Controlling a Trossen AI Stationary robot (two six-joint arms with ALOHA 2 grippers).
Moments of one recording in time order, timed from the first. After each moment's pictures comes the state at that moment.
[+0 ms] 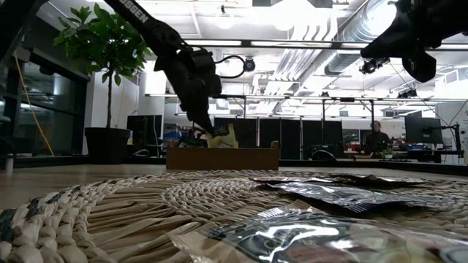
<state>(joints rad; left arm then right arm) 0.63 1.82 1.35 -0.60 0.40 0.42 0.37 0.50 0.43 -0.33 0.74 0.86</state>
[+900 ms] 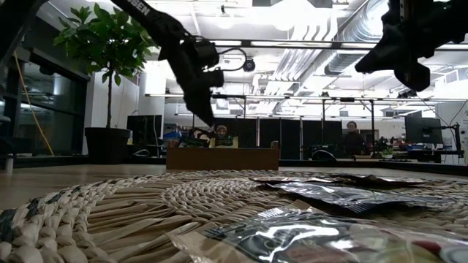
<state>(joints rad) 0.63 1.82 1.45 -0.68 0.23 0.34 0.25 0.58 0.43 -0.32 0.55 0.88</state>
